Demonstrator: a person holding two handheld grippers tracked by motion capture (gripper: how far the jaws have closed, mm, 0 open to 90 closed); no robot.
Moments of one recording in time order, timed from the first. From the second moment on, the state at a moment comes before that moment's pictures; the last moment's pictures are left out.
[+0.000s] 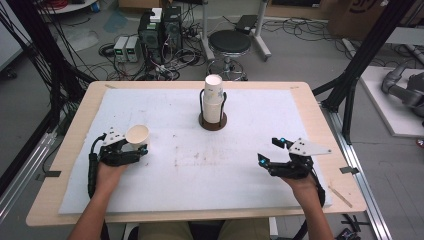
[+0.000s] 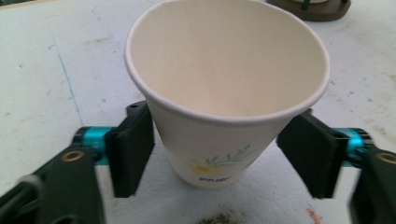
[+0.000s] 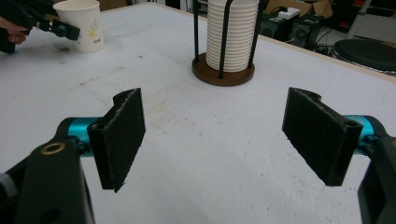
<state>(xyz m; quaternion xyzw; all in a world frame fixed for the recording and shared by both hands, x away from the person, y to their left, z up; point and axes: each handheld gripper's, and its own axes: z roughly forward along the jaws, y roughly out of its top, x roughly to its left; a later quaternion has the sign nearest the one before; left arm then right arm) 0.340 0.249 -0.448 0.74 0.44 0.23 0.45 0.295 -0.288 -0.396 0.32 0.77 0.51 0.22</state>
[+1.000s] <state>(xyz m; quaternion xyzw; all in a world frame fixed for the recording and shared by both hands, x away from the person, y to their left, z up) 0.288 0.258 -0.412 0.65 0.35 0.24 0.63 0.288 -0.299 -0.402 0.34 0.77 0.49 0.22</state>
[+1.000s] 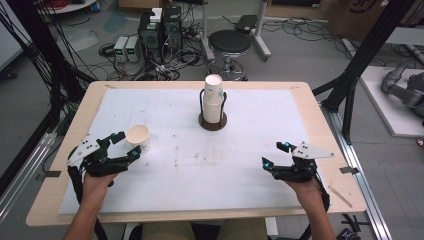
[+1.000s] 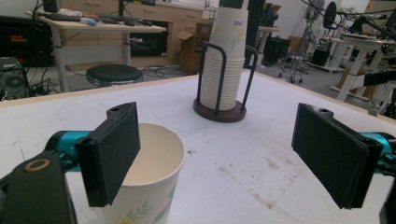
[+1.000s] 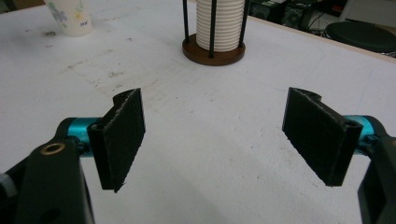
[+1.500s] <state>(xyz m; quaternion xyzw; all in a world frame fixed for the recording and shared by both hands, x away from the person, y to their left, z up) 0.277 0.255 -0.414 0.66 0.33 0.24 0.63 0.275 -0.298 -0.398 0.34 0.76 0.49 0.24</state>
